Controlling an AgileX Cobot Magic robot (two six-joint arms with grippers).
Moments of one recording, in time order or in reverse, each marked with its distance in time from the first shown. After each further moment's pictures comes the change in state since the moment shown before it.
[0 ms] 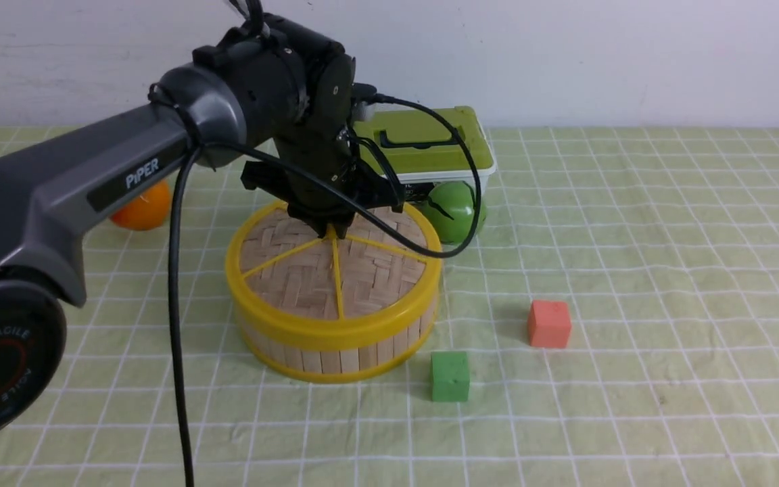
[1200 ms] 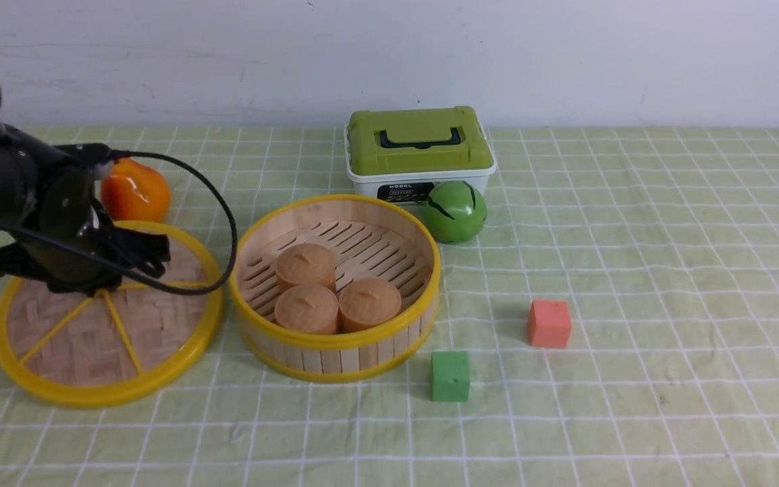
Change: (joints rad) right arm 0.000 0.000 0.000 0.000 0.000 0.000; left arm 0.387 -0.303 0.756 0.247 -0.504 -0.264
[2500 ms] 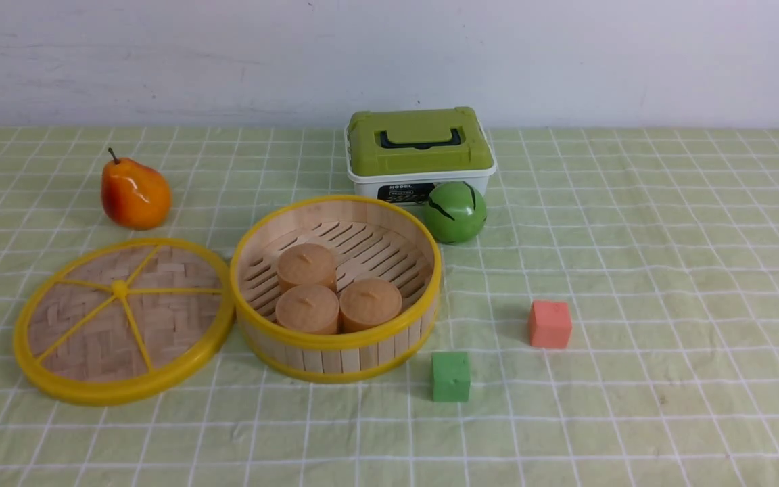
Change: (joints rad) right arm 0.000 0.000 0.000 0.000 0.000 0.000; left arm -0.008 -1.505 0.762 -0.539 -0.140 0.368
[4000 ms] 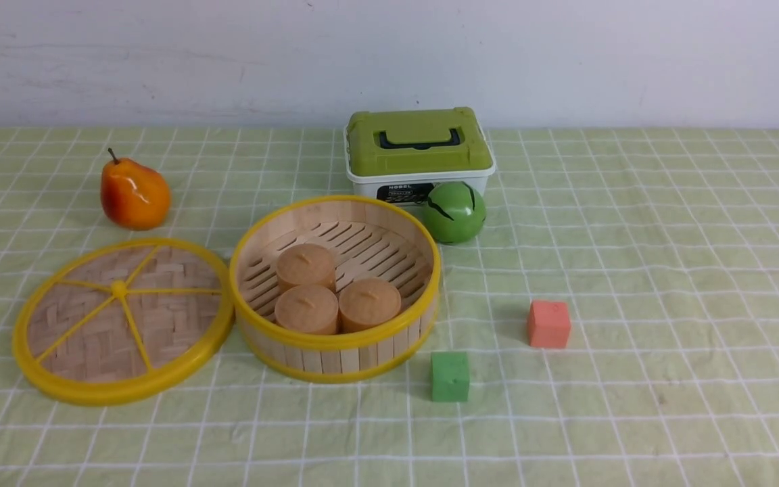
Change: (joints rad) right arm 0.000 0.000 0.000 0.000 0.000 0.000; left arm -0.008 -0.333 0.483 0.015 0.021 0.255
